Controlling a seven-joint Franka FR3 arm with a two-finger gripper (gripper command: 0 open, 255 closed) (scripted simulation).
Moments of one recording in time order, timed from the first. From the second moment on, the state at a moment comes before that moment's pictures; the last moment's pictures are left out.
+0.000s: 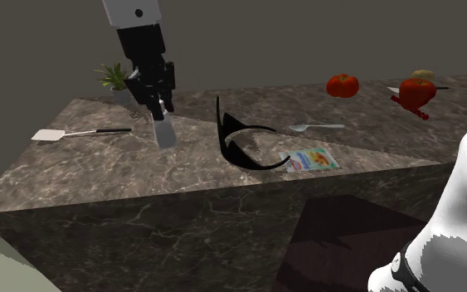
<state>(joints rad) 0.05 0.18 -0.02 -1.72 0.05 1.74 -0.25</state>
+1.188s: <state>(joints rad) 0.02 0.13 -0.04 -1.59 0.04 1.55 -0.28</state>
